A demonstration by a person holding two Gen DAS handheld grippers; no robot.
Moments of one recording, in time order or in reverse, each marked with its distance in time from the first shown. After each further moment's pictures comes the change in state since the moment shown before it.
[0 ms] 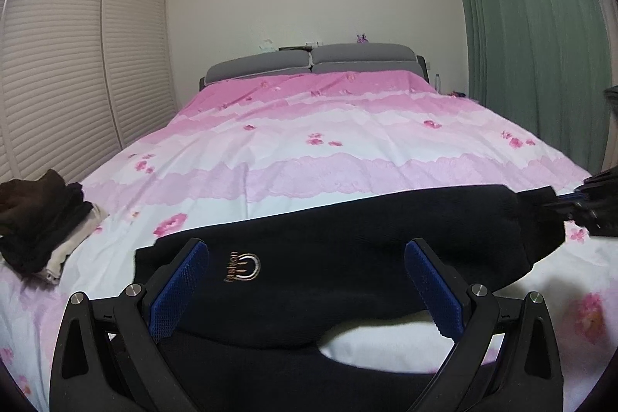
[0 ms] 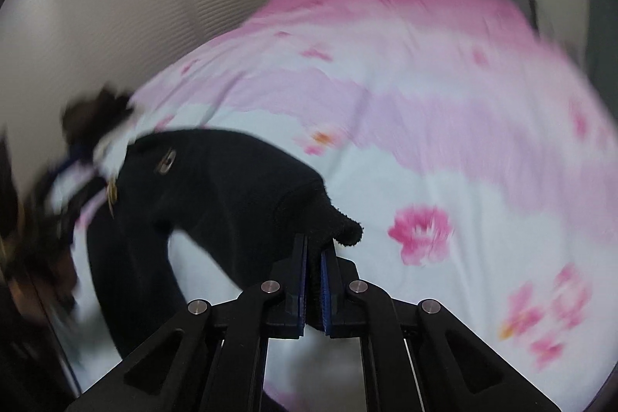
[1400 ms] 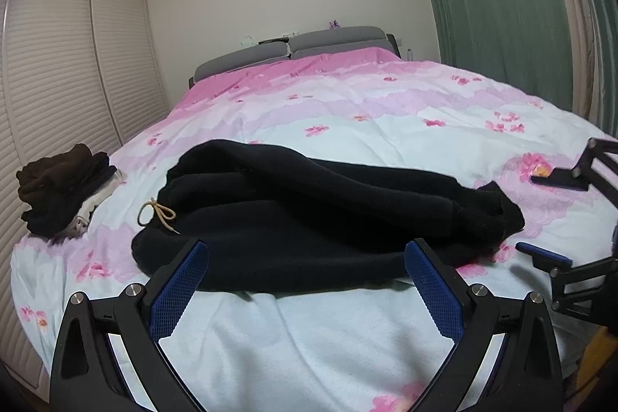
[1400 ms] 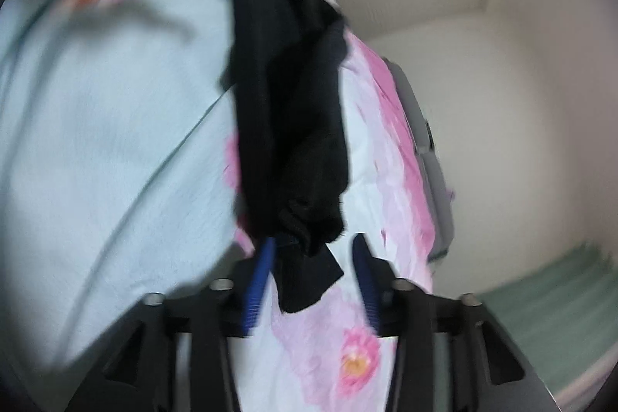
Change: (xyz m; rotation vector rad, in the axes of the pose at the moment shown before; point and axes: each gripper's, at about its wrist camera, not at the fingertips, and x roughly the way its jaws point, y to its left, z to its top) left arm -0.138 -0.024 -0.137 0.117 0.027 -0.026; right arm -0.014 0.239 -0.214 -1.034 -0.091 -0.614
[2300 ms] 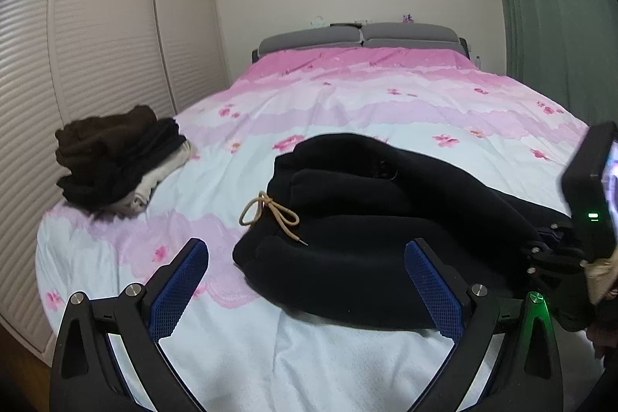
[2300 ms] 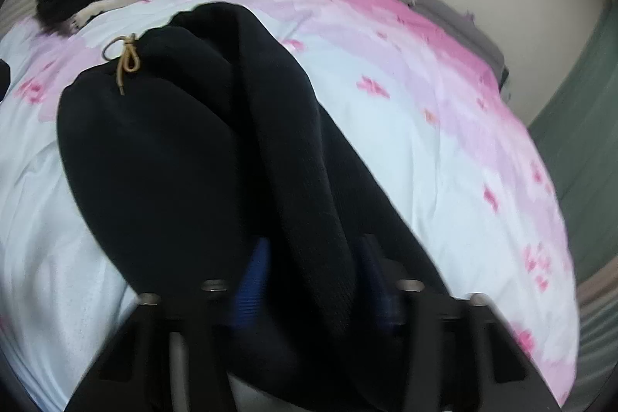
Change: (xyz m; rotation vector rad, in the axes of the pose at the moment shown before) left arm 0.043 0.157 0.012 -0.162 0.077 0.157; right arm 0.131 -0.056 0.139 0.753 0.339 0.278
